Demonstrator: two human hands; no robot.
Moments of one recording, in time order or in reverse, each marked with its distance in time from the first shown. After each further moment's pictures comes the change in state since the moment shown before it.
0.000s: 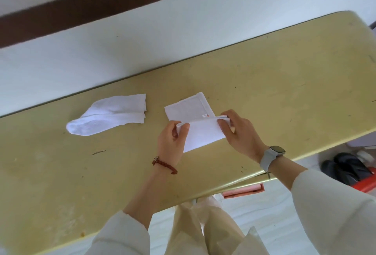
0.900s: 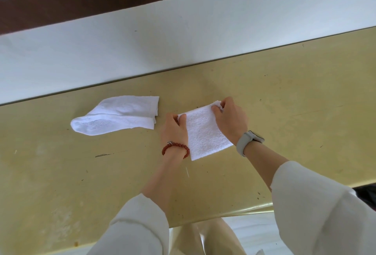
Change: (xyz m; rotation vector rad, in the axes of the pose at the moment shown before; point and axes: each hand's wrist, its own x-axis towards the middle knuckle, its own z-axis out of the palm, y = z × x) left_hand 0.069 -0.023 0.012 0.174 0.225 -0.343; right_hand 0.101 -0.006 0.060 -0.199 -0.035 0.426
